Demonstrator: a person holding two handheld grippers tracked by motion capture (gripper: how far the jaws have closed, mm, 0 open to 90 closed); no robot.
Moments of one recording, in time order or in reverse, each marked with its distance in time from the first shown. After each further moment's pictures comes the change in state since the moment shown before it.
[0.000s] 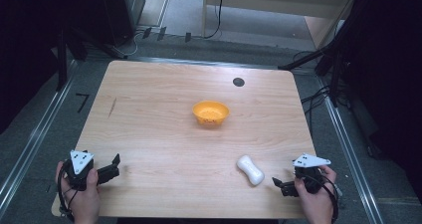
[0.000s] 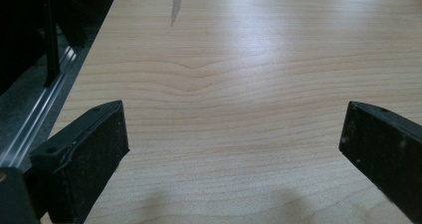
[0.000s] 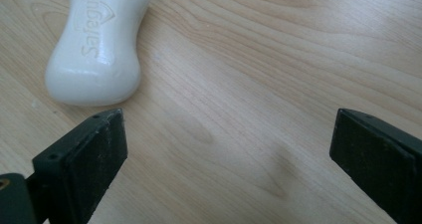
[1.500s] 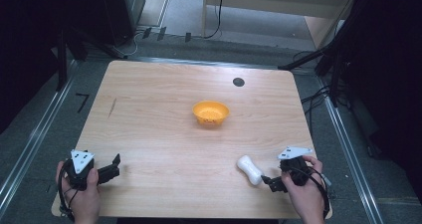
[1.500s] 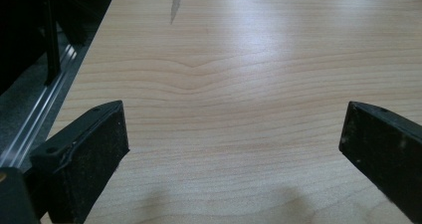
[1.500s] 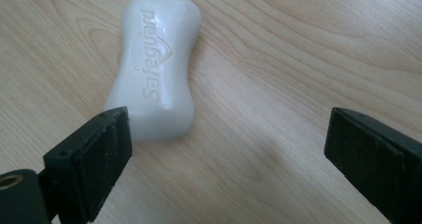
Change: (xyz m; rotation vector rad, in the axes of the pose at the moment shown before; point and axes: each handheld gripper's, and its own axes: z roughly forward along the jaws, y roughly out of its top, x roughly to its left) left arm 0.000 0.000 0.001 0.010 -0.001 0.004; right arm 0.025 0.039 0.008 0.109 0.043 -0.052
